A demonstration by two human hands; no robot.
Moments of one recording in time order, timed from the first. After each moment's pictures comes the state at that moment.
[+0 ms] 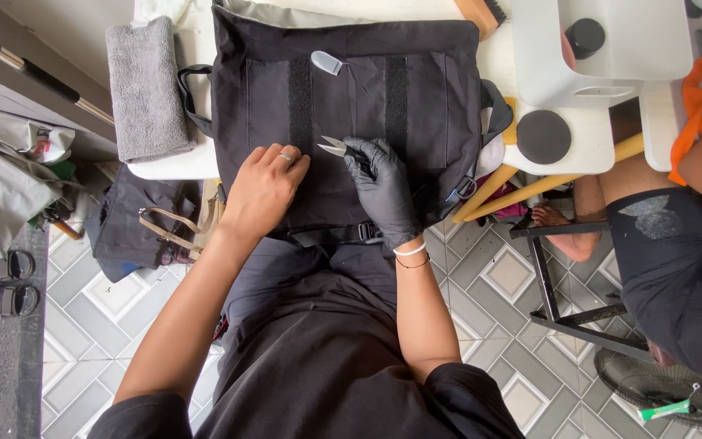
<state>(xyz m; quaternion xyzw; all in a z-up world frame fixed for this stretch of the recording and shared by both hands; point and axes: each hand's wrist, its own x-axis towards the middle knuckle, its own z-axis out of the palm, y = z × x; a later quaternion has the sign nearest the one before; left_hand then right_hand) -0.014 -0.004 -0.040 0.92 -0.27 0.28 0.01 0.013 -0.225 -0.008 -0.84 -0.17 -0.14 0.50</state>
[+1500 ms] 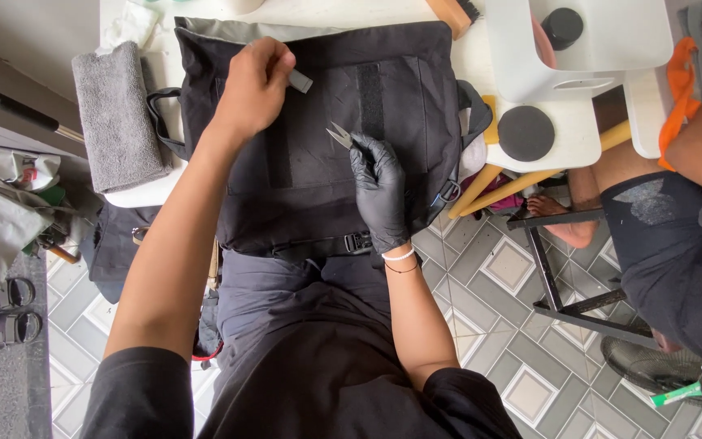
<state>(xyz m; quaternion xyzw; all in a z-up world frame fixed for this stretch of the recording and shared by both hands) 0.137 -0.018 0.018 0.88 -0.14 0.11 0.44 0.029 -0.241 -0.028 -0.75 -0.14 -0.21 0.61</state>
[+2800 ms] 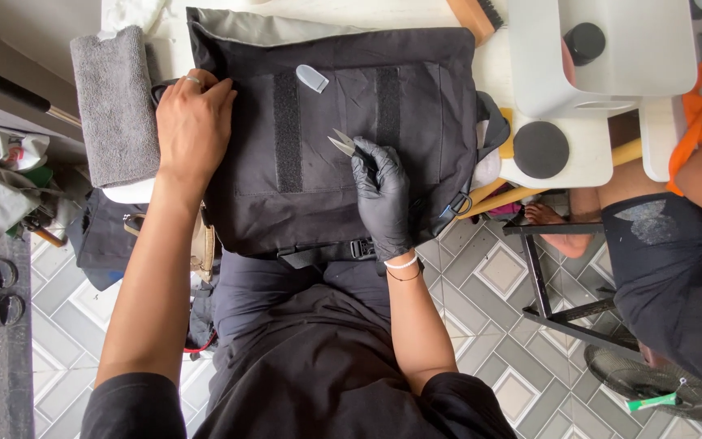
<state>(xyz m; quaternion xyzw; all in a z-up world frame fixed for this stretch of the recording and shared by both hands) 0.085 0.067 -0.024 0.95 -0.12 0.29 0.07 0.034 -0.230 -0.025 -0.80 -0.17 -0.22 0.54</state>
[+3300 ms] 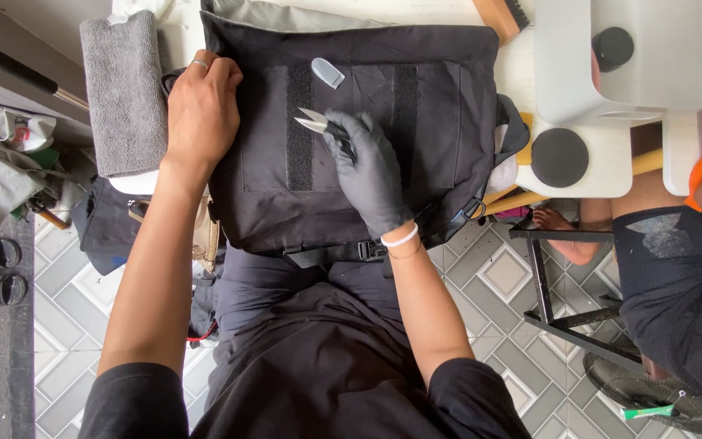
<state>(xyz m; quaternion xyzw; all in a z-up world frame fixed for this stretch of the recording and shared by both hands) 0.092 0.068 -0.020 0.95 -0.10 0.25 0.19 0.069 -0.199 -0.008 -0.84 -0.25 -0.13 0.45</state>
